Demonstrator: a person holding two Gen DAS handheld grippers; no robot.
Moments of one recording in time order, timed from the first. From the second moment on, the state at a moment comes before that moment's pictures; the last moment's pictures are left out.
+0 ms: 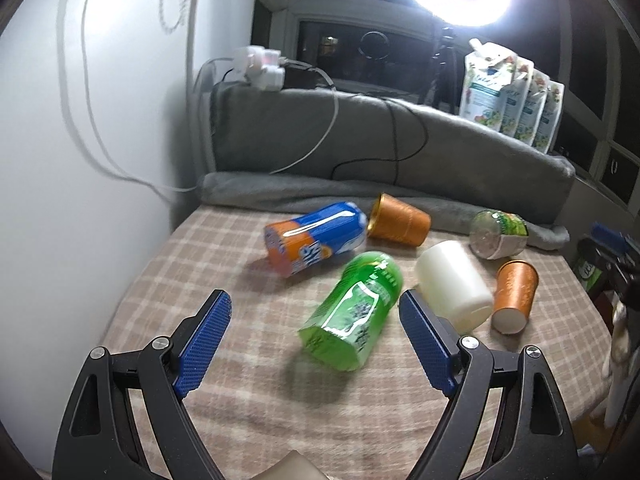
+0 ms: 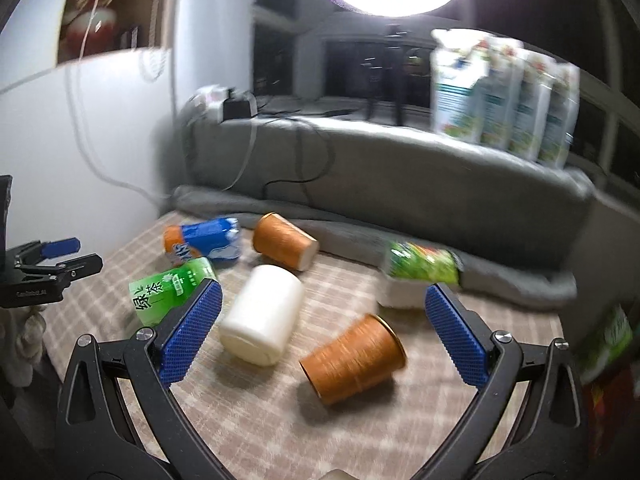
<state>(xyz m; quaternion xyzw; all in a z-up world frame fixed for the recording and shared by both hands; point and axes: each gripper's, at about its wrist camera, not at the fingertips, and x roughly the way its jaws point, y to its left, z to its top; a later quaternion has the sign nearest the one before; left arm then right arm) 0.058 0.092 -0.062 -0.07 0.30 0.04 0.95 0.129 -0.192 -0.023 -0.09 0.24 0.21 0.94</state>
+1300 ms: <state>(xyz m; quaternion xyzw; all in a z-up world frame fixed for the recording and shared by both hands) 0.038 0.171 -0.097 -0.16 0.35 0.11 0.92 0.237 0.109 -0.111 -0.55 0.28 0.47 0.62</state>
